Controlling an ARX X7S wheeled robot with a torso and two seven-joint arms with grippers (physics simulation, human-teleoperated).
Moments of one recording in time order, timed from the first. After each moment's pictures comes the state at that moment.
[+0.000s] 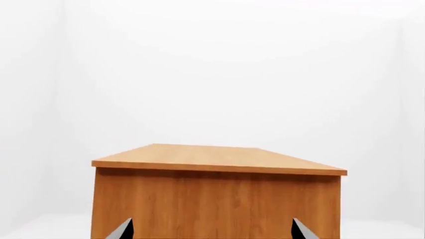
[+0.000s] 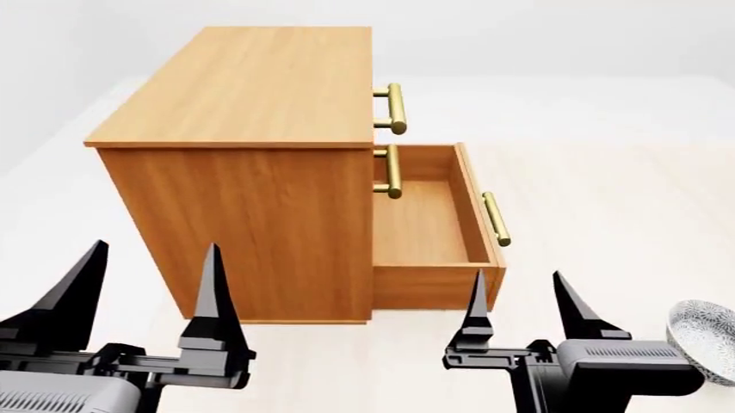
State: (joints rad) left arm 0.19 -0.35 0.02 0.96 -0.37 -0.29 -0.28; right arm -0.09 0.27 -0.19 -0.48 0.22 0.07 0.30
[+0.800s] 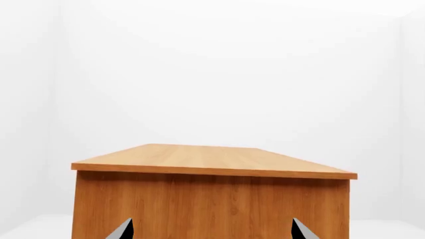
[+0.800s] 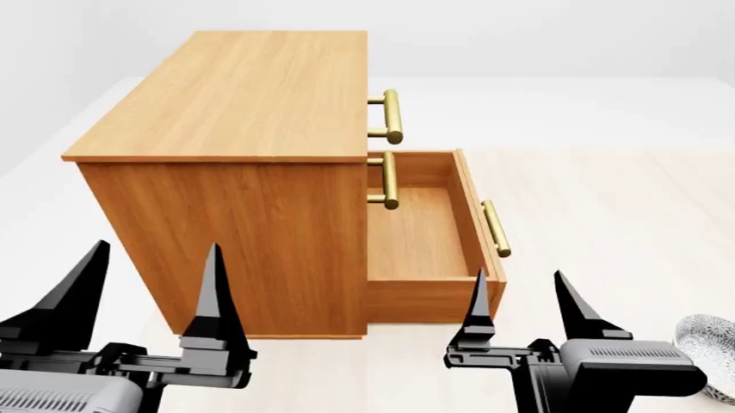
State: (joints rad) left arm 0.18 -0.38 0.04 0.95 -0.38 -0.27 -0.31; right arm -0.09 0.28 -0.20 -0.47 0.24 0.05 0.31
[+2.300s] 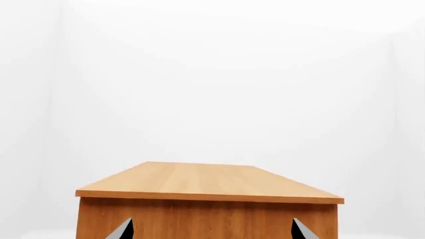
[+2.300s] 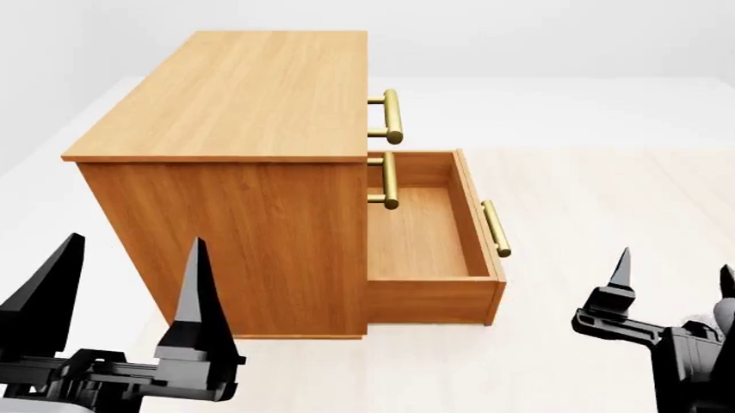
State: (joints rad) left arm 0.19 -0.52 0.07 1.03 -0.45 -0.23 -0.44; right arm -0.08 0.51 0.17 -0.73 0.49 0.52 0.52
